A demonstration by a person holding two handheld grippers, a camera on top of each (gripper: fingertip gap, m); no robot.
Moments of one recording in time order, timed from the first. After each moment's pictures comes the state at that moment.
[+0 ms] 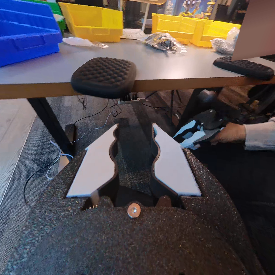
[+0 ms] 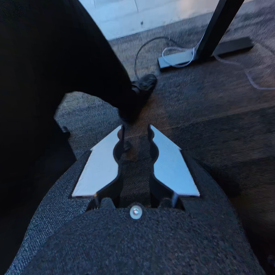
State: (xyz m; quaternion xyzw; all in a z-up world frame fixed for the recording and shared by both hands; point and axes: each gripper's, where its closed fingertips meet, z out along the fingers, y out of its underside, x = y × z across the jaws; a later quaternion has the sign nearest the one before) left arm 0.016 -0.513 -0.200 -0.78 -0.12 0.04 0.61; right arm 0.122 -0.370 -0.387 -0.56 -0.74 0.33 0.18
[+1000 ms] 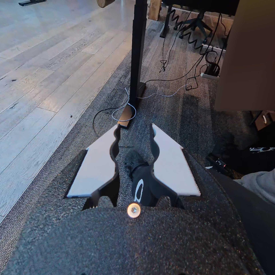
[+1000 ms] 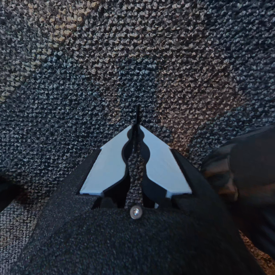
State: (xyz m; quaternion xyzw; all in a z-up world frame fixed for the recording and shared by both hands) left arm -0.094 -0.688 -0.342 -0.77 -0.35 0.17 0.51; right arm 0.134 -0.321 -0.900 -0.73 -0.66 0.13 0.10
